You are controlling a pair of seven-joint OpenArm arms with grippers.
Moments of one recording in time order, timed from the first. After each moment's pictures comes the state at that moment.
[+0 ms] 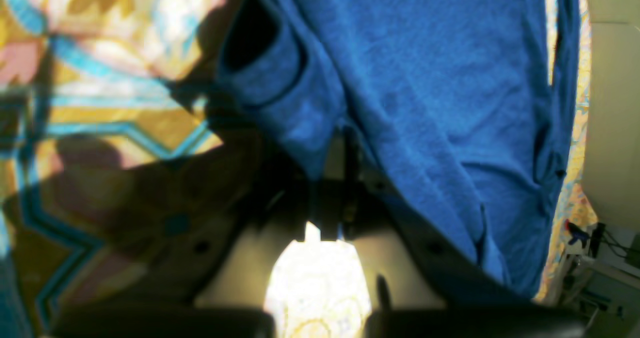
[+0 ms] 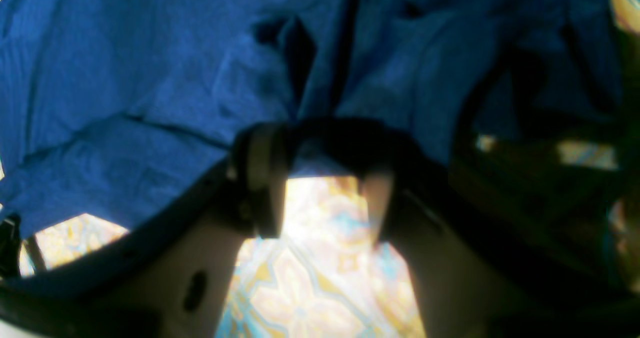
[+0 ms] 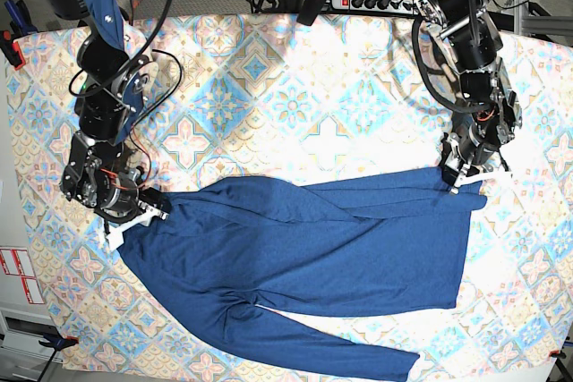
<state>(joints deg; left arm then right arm) -11.3 -9.5 -34.2 53.3 -41.7 -6.7 37.6 30.4 8.7 36.2 39.3 6.5 26.6 -49.9</state>
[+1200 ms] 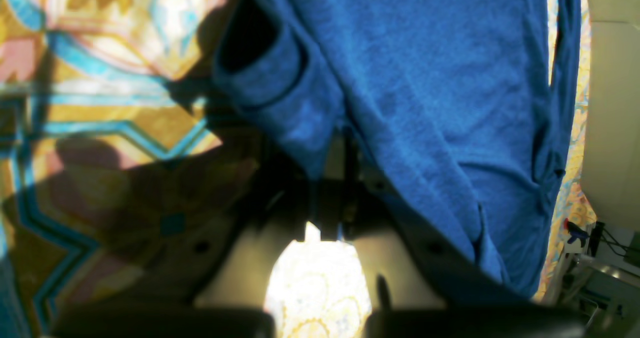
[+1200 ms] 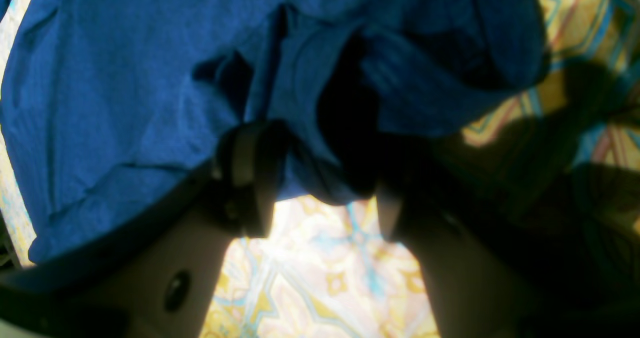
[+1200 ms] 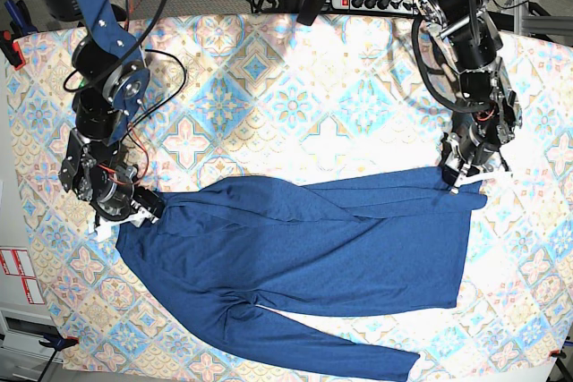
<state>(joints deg) -11.3 -9.5 -34.3 53.3 -41.8 -6.7 37.6 31.7 9.6 40.3 31.3 7.1 20.9 -42.5</state>
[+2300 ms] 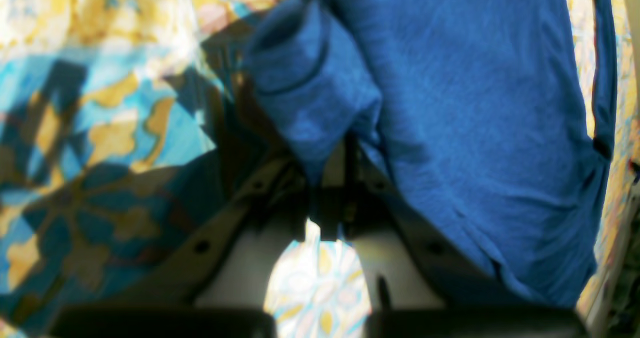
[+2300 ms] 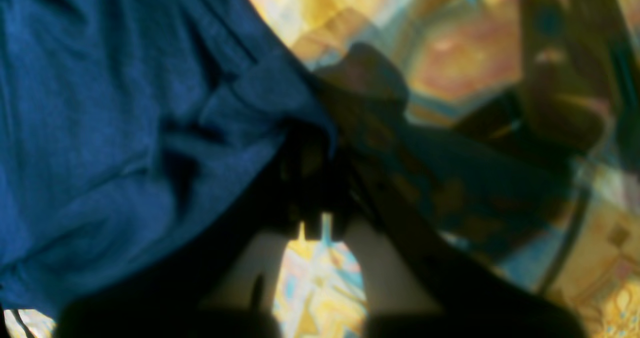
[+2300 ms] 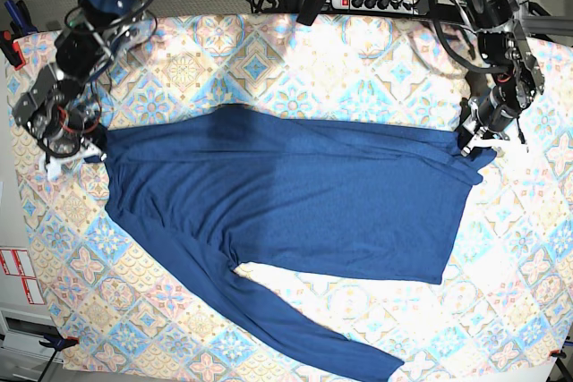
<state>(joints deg) 1.7 -13.4 -34.0 66.5 -42.8 -11.2 43.7 14.5 11.3 52.4 56.9 9.3 25.8 -58.9</state>
